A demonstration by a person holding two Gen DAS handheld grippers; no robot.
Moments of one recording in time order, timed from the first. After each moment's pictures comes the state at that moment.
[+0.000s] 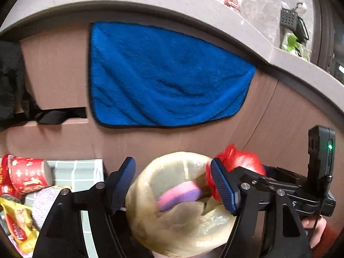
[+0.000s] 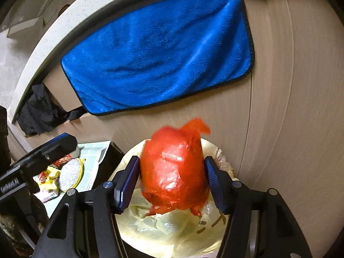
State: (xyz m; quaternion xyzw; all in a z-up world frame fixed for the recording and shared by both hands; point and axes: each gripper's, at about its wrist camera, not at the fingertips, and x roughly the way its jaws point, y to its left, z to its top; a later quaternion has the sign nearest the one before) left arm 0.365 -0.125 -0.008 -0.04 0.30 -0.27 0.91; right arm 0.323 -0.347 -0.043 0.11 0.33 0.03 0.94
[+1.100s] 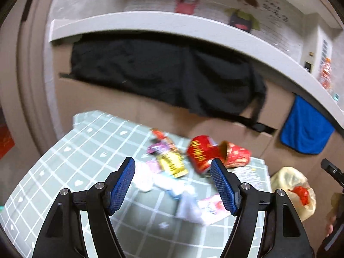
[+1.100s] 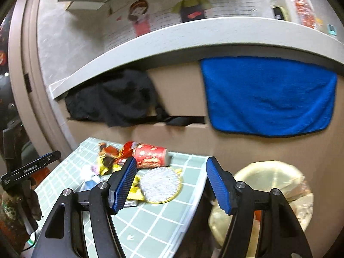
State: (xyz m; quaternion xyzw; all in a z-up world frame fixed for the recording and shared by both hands) left arm 0.264 0.236 -0.011 -0.13 0.27 0.04 0.95; right arm 0.282 -0.134 0.013 0.03 0.27 0.17 0.95
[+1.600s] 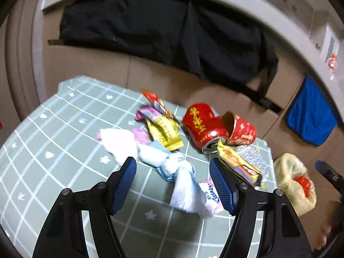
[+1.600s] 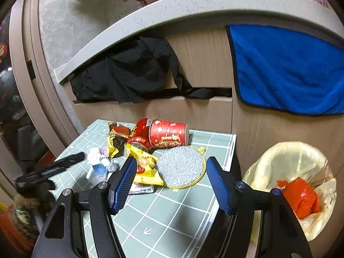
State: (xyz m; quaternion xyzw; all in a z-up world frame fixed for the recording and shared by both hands) left arm 0.308 0.213 -0.070 -0.16 0.35 0.00 0.92; right arm 0.291 -0.100 -0.025 0.04 0.32 0.20 0.93
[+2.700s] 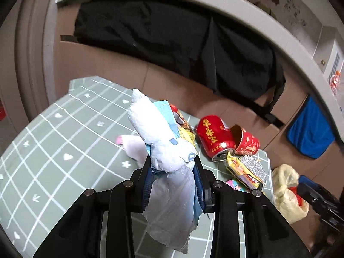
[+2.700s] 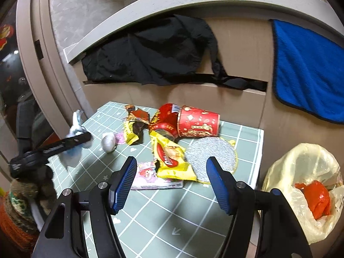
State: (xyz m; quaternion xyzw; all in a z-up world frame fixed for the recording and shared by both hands) left arm 0.281 0.259 -0.044 -0.19 0.33 0.02 0.93; right arm 0.294 -0.035 -0.032 -0.01 0.35 0.23 0.91
